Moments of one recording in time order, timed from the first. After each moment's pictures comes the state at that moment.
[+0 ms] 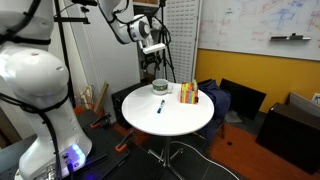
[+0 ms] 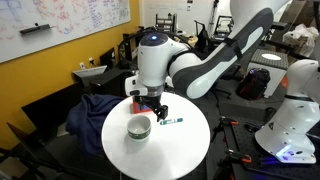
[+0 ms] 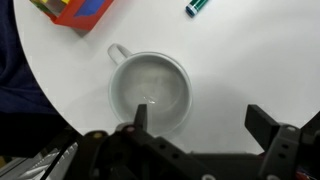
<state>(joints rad) 0.08 0.28 0.12 -2.10 -0.33 2.42 -0.78</state>
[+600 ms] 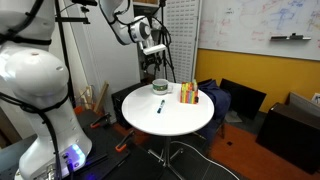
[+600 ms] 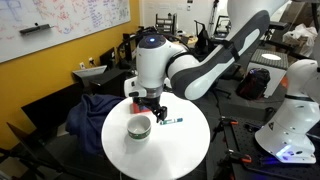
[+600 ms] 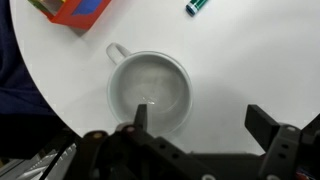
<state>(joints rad) 0.08 0.30 0.12 -2.09 -0.33 2.42 -0.78</state>
